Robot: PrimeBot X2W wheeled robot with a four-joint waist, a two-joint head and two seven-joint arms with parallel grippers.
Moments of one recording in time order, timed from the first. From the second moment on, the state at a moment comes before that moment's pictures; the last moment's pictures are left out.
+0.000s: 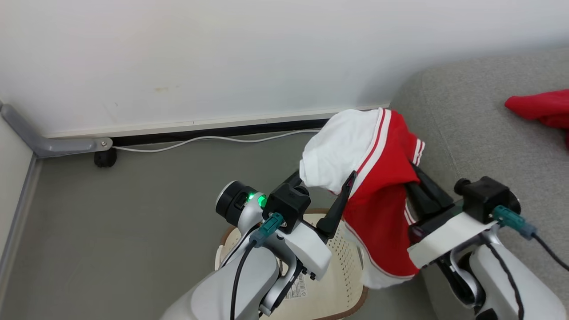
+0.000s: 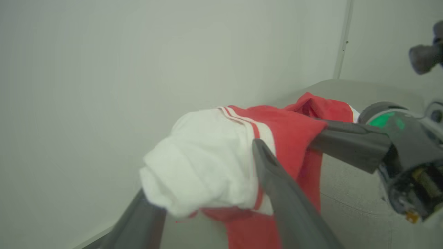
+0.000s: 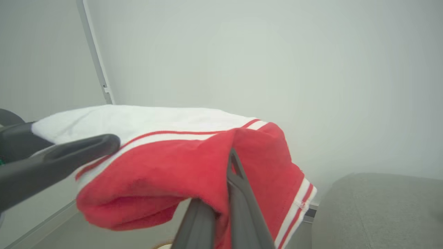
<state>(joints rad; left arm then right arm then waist) -0.60 0.05 -0.94 0.39 -0.53 0.20 -0.25 -0.40 -0.25 0.51 0.33 0.42 0.13 -0.26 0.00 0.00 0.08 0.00</state>
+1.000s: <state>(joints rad) -0.53 0.05 -0.85 0.44 -0.47 0.03 -0.25 -0.44 -0.35 0.33 0.22 0.49 0.13 -0.26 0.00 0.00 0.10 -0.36</state>
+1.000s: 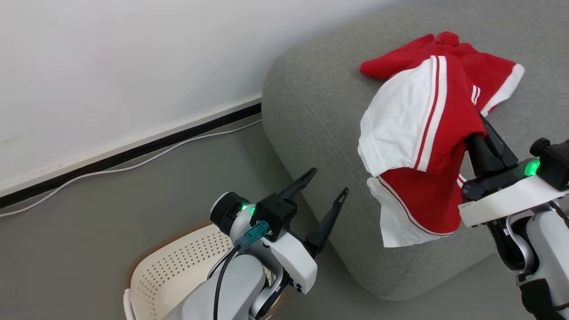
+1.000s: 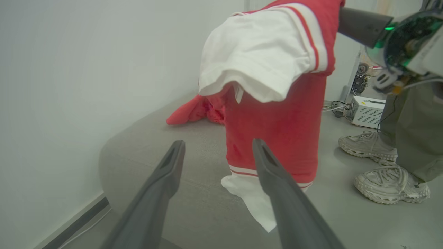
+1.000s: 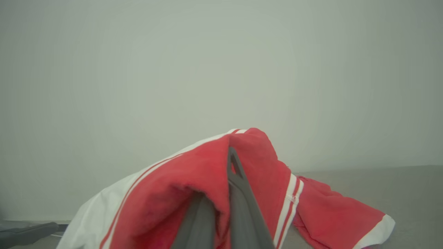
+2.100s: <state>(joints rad) -0.70 0.05 -0.97 0.40 -0.38 0.10 -0.25 -0.72 -0.62 0.13 0.27 0.48 0.13 -0.26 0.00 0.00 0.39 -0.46</state>
